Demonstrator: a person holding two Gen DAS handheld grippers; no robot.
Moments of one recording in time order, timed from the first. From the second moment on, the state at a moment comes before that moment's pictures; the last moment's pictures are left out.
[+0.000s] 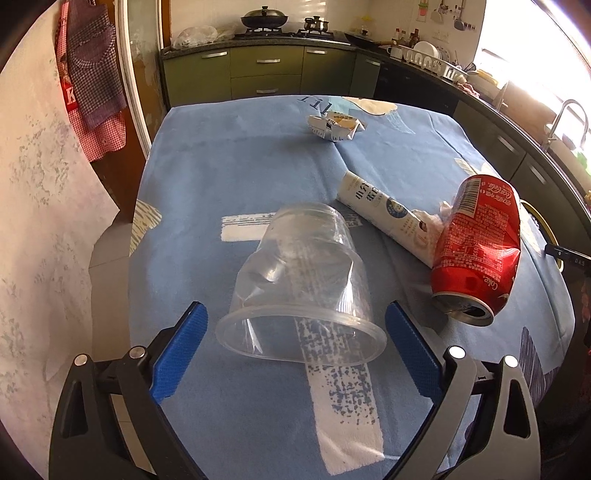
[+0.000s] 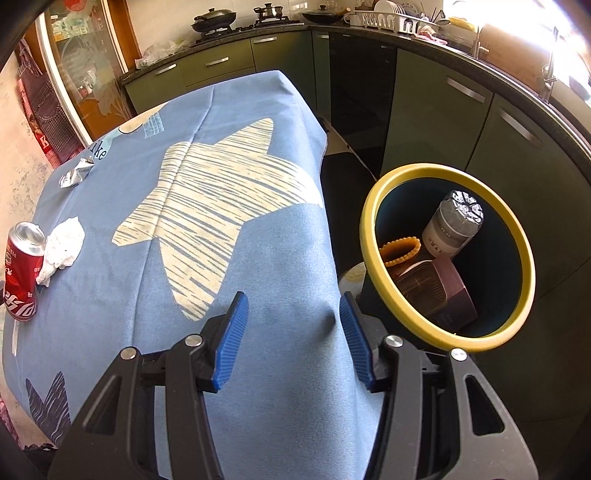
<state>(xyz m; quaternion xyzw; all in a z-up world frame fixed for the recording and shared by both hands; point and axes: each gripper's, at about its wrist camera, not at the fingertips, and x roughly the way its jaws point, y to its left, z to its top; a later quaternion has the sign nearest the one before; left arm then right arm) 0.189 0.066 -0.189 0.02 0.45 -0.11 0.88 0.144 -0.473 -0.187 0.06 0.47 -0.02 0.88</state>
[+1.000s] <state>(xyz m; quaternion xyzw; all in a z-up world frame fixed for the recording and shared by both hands) 0.150 0.038 -0.125 0.07 0.39 -0.13 0.91 0.139 -0.469 -0.187 0.06 0.46 -0.01 0.88</state>
